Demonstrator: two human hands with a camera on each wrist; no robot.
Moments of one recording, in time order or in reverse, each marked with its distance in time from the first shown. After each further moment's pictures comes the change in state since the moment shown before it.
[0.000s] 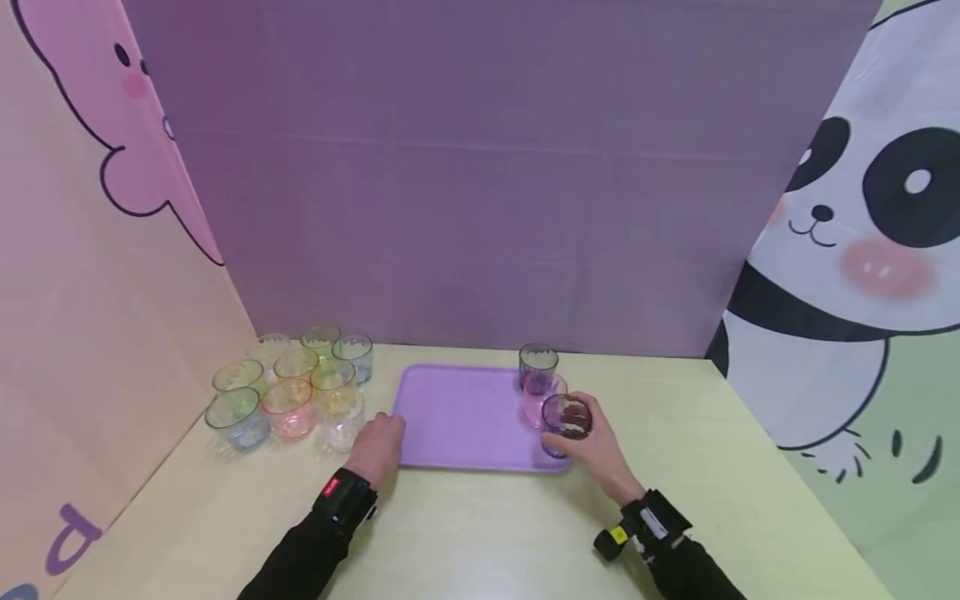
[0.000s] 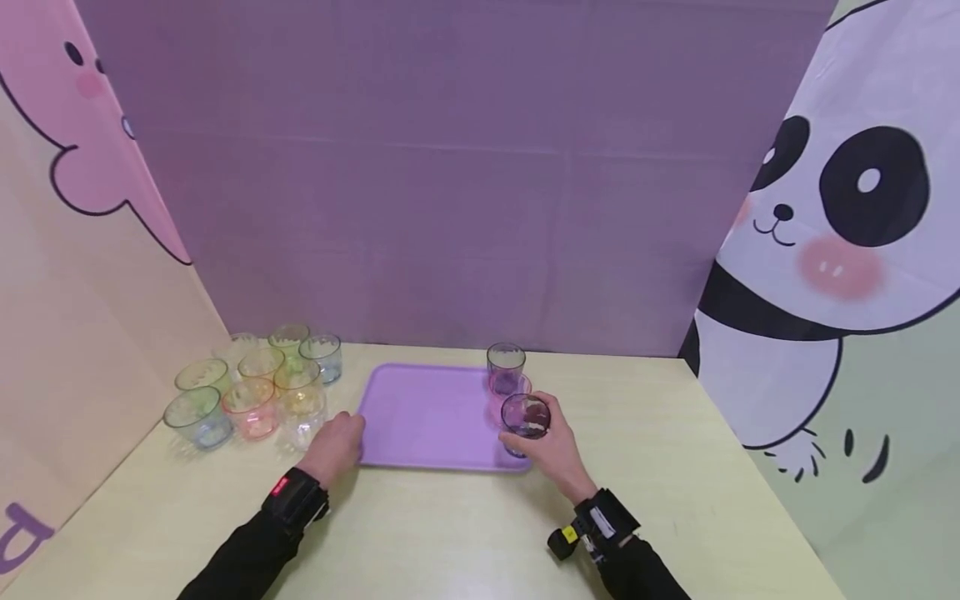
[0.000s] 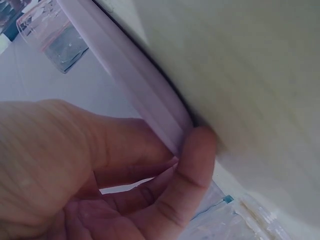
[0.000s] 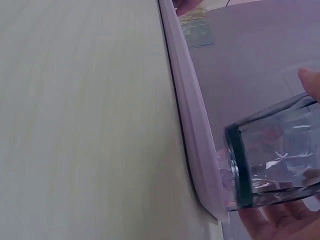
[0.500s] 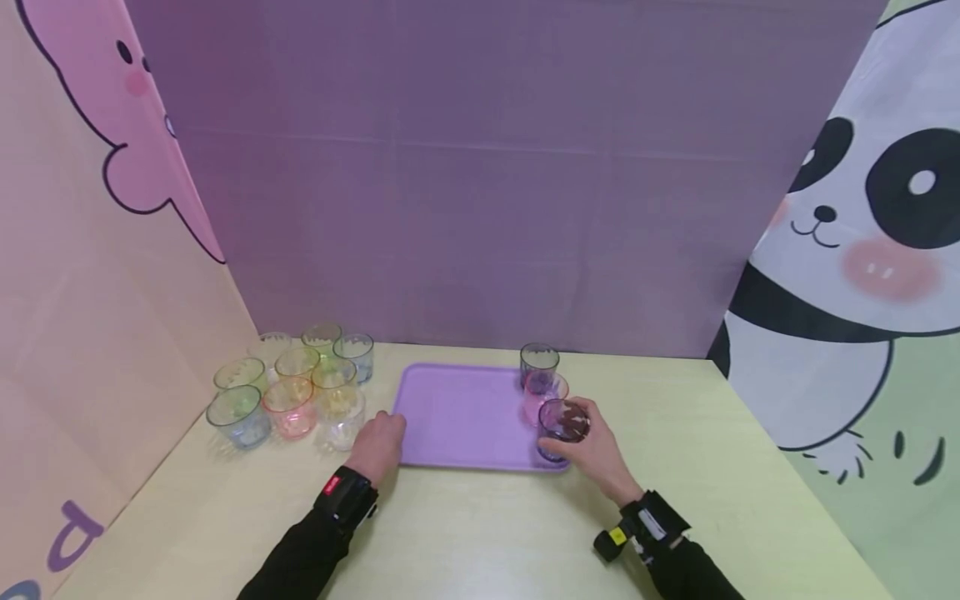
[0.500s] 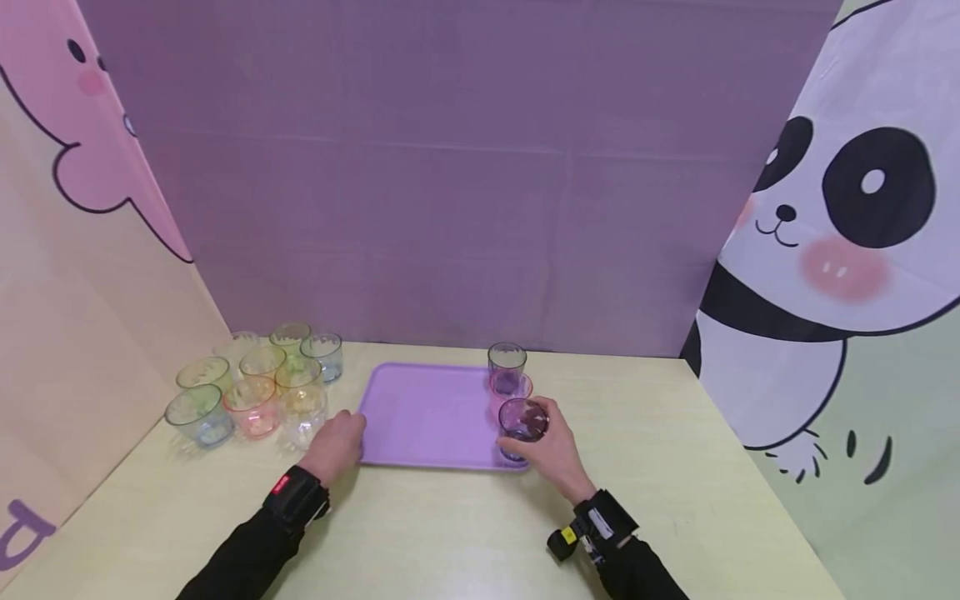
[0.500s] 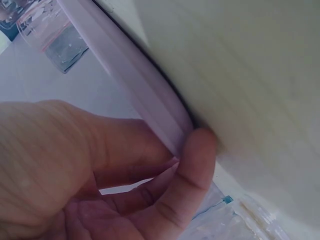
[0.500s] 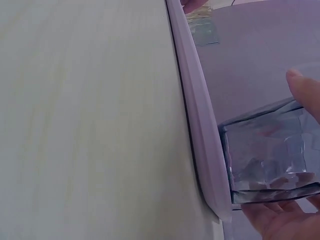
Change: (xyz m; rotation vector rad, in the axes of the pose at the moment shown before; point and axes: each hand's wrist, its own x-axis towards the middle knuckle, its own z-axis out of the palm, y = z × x) left_hand 0.000 -0.001 0.001 -0.002 -0.006 -0.007; right_hand -0.002 0.000 0.004 -0.068 -0.008 -0.018
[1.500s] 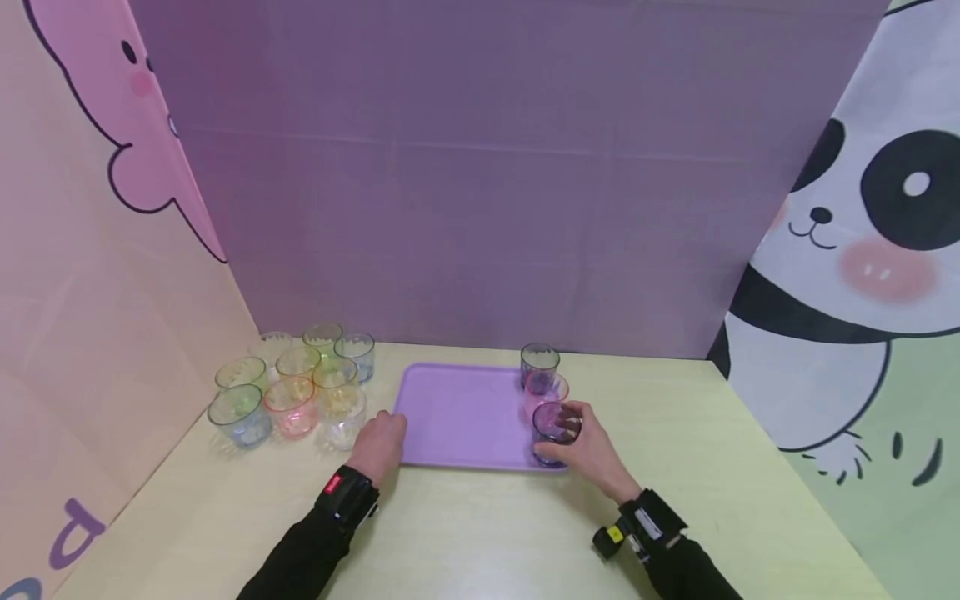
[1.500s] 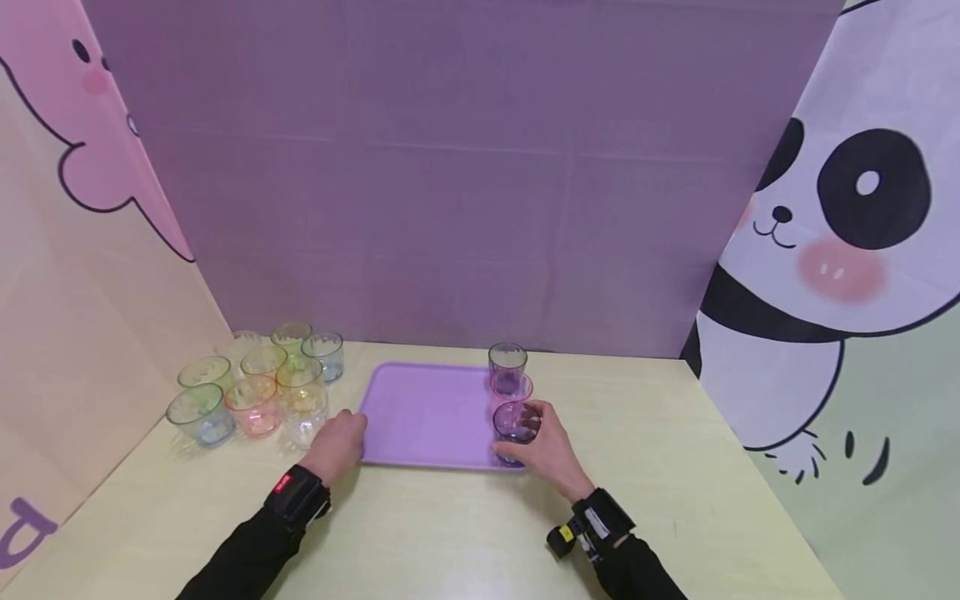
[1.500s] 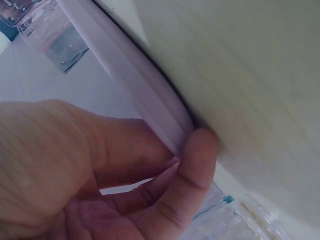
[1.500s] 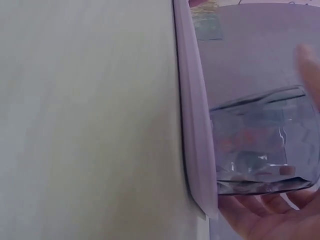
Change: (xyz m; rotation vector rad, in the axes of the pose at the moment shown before) left_hand -0.001 0.002 -0.001 -0.005 0.012 -0.001; right_hand 0.000 -0.004 0.003 -0.091 -0.040 0.000
